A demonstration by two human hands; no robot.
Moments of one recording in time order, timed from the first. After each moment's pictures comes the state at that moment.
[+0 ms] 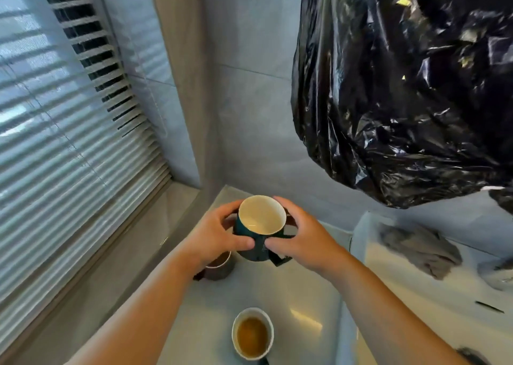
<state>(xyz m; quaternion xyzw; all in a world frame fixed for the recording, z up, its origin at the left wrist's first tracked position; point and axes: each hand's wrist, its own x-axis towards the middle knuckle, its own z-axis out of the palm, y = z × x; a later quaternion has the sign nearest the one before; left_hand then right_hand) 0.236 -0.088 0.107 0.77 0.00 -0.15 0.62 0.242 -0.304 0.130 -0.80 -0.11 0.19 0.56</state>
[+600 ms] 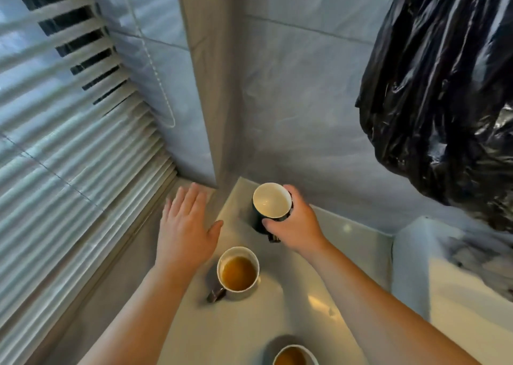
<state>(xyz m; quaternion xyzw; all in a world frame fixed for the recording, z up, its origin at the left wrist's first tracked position) 0.298 0.006 0.014 0.99 0.07 0.07 0.12 0.347 -0.216 0.013 -0.85 0.01 0.08 0.51</state>
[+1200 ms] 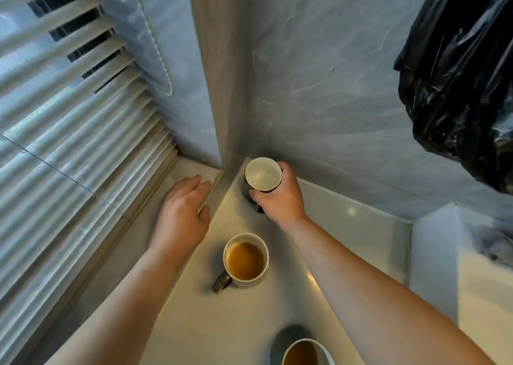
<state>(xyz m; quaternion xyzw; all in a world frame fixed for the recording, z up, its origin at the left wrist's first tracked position) 0.305 0.031 -0.012 0.97 0.03 0.07 0.23 0.382 -0.165 -0.044 -0.85 0.07 0.04 0.52</state>
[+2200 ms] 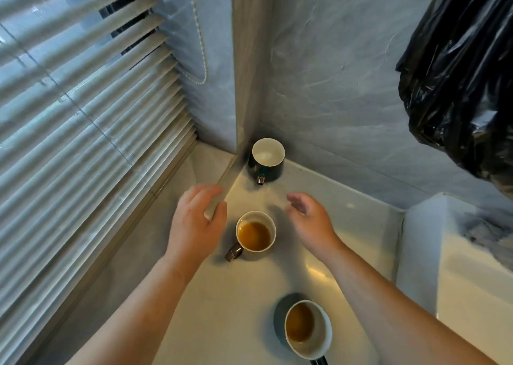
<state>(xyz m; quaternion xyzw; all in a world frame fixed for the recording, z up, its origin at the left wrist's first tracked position) 0.235 0.017 0.014 0.91 0.07 0.13 0.39 0.299 -0.211 -0.022 -0.83 0.07 0.16 0.52</state>
